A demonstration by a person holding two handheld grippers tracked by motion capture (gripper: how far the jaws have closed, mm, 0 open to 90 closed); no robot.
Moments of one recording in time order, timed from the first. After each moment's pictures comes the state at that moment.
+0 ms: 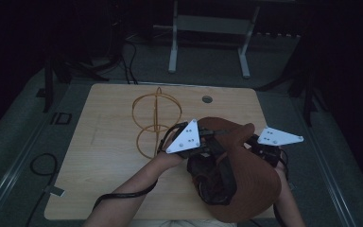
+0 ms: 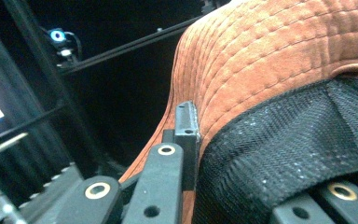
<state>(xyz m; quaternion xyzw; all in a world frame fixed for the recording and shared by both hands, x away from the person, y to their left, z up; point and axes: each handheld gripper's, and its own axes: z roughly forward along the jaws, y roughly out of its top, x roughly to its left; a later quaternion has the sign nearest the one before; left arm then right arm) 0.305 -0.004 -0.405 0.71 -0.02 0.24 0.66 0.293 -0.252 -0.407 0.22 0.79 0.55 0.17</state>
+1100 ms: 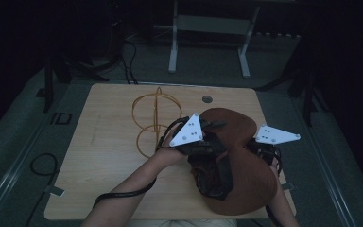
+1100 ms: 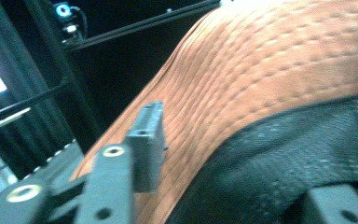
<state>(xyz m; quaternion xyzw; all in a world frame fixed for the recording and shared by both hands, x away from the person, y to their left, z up) 0.312 -0.003 -0.395 0.73 0.02 0.23 0.64 0.297 -0.245 -0.406 0.20 0.76 0.60 0.14</state>
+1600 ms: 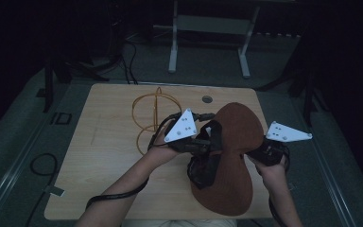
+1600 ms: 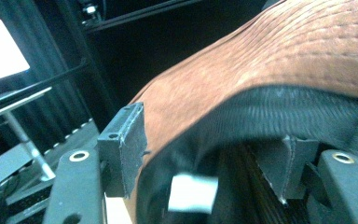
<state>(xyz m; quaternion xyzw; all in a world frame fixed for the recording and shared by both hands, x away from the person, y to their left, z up) 0.309 0.017 -0.384 0.74 0.06 0.24 0.62 0.296 -0.261 -0.395 0.22 0.75 0.61 0.16</state>
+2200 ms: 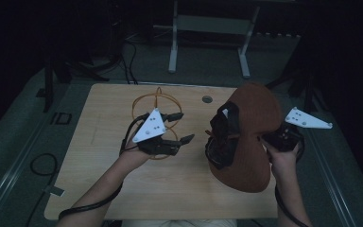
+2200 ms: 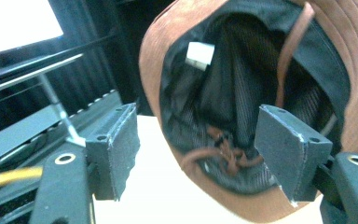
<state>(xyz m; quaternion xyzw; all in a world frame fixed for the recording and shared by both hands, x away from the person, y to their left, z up) 0.292 0.089 -0.390 0.75 0.13 0.26 0.59 0.319 -0.290 -0.371 0.27 0.70 0.63 0.20</state>
